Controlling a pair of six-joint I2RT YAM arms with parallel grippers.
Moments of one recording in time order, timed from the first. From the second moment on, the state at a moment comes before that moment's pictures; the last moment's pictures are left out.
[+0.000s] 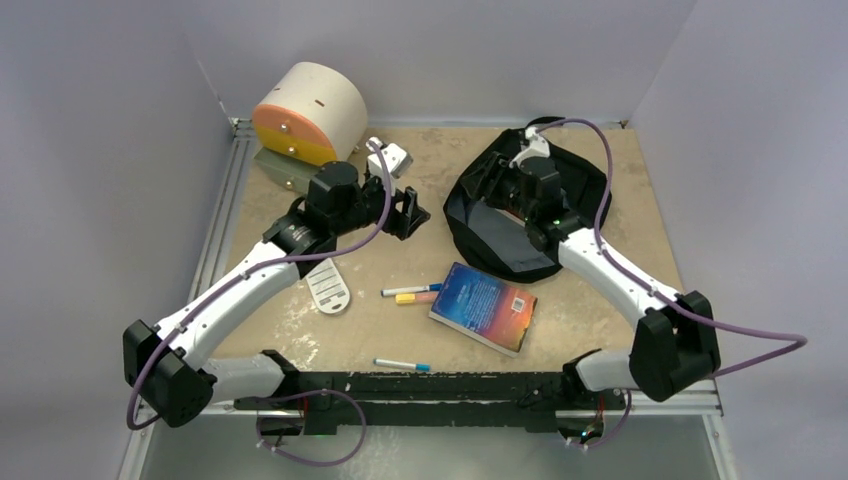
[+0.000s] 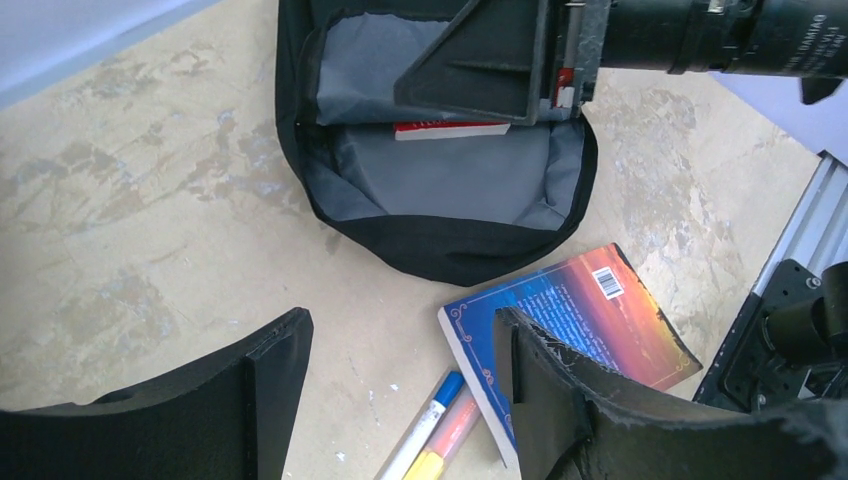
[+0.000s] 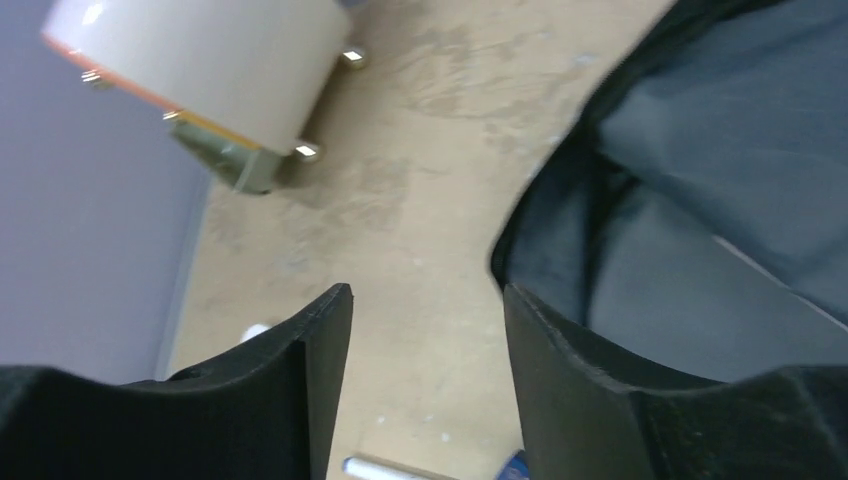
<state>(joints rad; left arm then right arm) -0.64 1.21 1.11 -0.20 0.23 -0.09 0.43 1.37 0.98 0.06 -0.06 0.65</state>
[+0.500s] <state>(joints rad) -0.64 1.32 1.14 -0.22 0.19 -0.29 0.43 1.13 0.88 -0.25 0.25 0.94</state>
